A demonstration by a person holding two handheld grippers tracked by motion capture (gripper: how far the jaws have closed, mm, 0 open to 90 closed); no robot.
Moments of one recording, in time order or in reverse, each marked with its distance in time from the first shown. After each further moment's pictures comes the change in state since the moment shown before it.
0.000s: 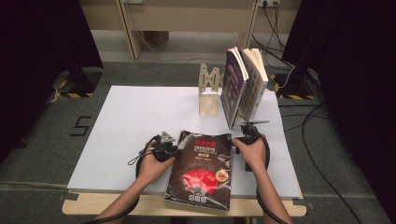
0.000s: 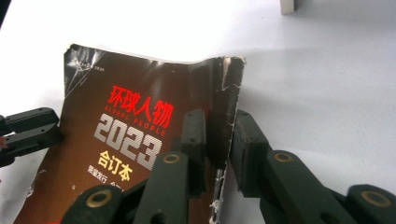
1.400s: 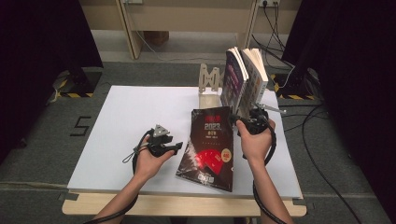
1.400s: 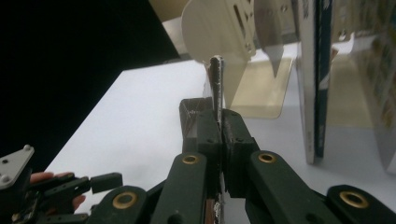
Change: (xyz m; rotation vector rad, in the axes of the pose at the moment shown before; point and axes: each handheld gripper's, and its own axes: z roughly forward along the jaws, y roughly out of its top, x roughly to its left) left arm 0.006 0.019 -0.023 -0.123 -0.002 -0.066; right arm 0.067 0.018 -0.083 -0.443 0.042 -0.110
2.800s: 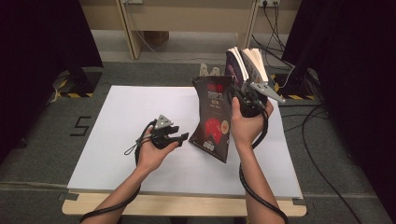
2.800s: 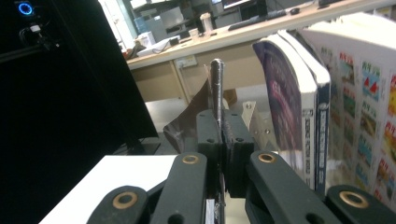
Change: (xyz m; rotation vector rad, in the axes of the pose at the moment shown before) left arm -0.008 0.034 -0.006 -0.100 -0.059 0.026; right arm 0.042 0.044 0.000 -0.368 -0.106 -0.128
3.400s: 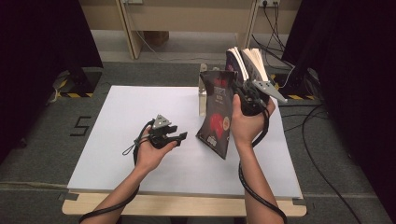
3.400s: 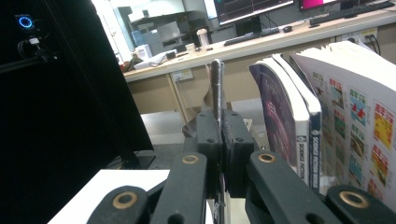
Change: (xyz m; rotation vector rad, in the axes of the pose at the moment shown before) left arm 0.004 -0.001 -0.003 -0.008 0.006 -0.007; right arm 0.006 0.009 -0.005 -0.058 -0.018 -0.016
